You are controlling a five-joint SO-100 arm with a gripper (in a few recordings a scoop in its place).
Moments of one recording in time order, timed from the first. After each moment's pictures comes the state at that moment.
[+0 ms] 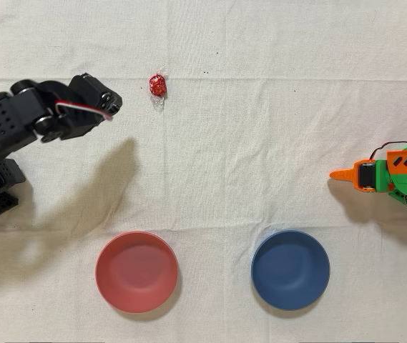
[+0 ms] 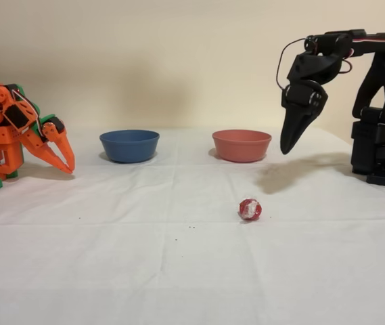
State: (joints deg) arm -27.7 98.4 97.6 64.2 -26.0
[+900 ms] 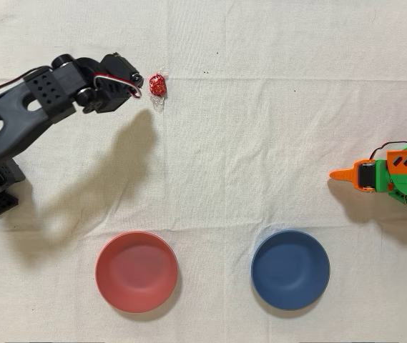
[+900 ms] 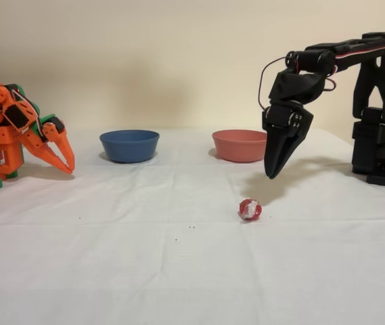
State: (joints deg) arm -29.9 76.3 80.2 59.7 -10.2
